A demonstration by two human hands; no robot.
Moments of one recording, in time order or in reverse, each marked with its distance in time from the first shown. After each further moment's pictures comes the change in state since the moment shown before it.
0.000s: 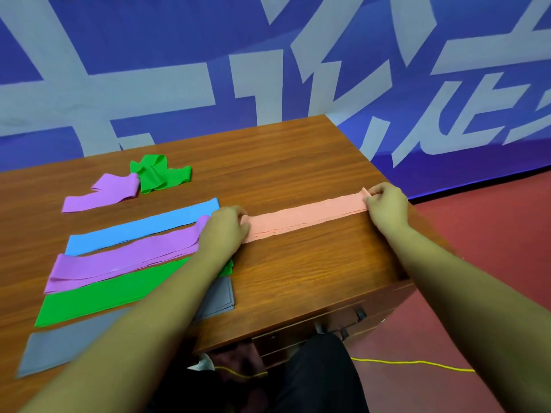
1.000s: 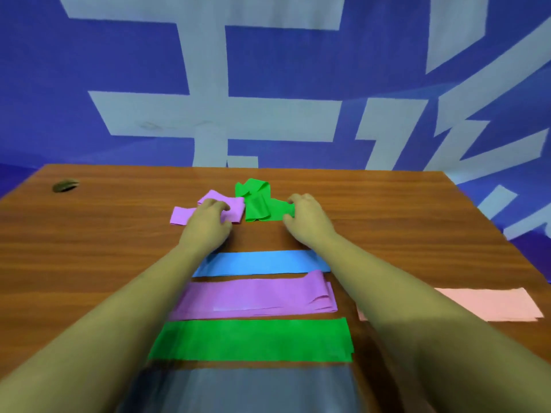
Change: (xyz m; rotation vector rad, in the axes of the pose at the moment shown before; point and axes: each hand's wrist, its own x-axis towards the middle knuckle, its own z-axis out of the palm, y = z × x) left_hand 0.085 -0.236 -0.114 0.027 0.168 -0.154; right_hand -0.077 -0.291 0.248 -0.217 -0.503 -0.630
